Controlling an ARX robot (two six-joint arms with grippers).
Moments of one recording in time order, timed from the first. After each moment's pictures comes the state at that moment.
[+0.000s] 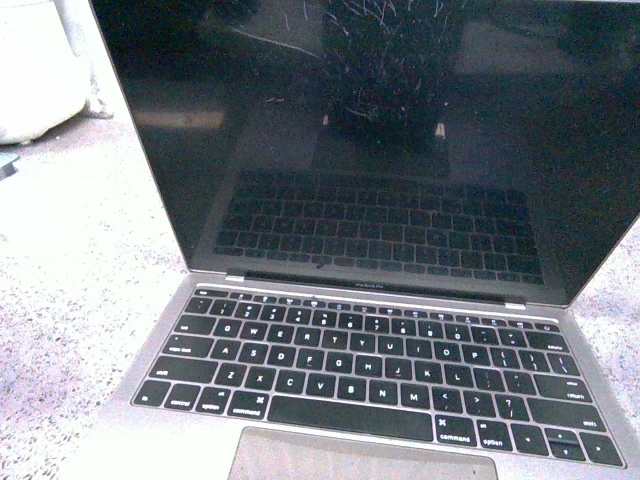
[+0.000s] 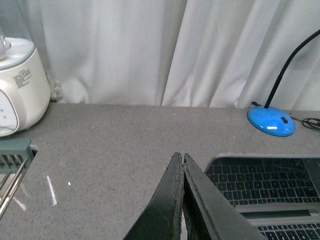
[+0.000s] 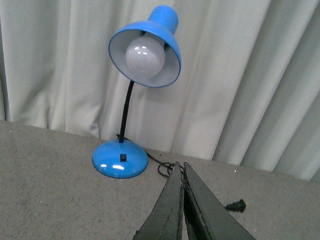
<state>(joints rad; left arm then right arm) -0.18 0.82 0.66 0.13 0.00 -0.03 -0.16 0.87 0.54 0.42 -0.15 -0.21</state>
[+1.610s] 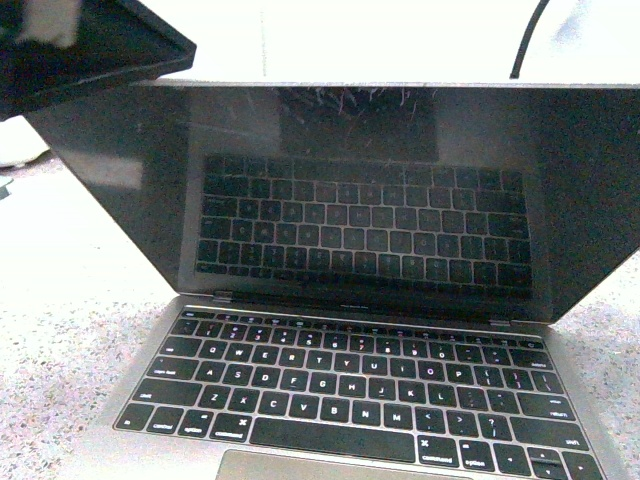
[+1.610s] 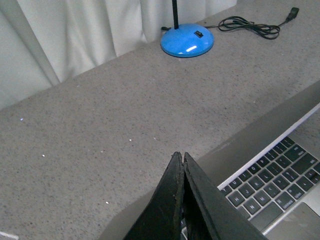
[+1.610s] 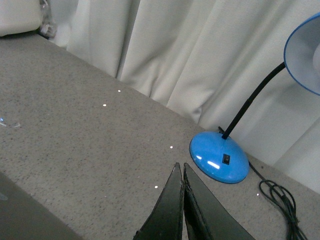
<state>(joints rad) -0.36 1.12 0.73 0.06 0.24 0.25 0.30 1.16 0.63 0.37 -0.15 -0.33</state>
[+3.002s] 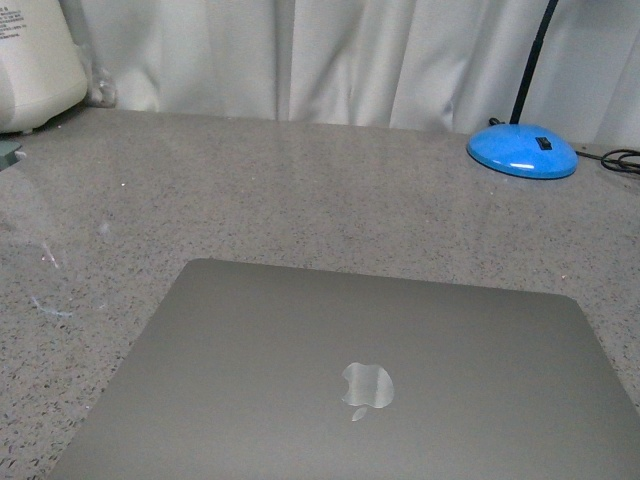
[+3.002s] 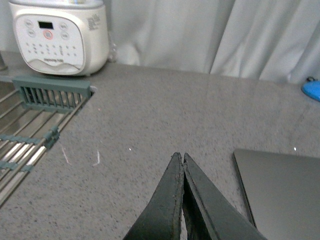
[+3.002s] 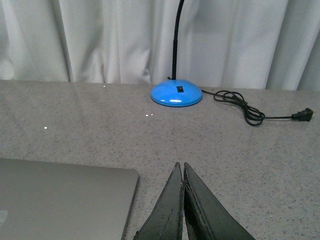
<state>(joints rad) 0.00 0.06 0.05 -0.01 0.00 -0.02 0.31 0.10 0.05 0.03 0.29 0.01</state>
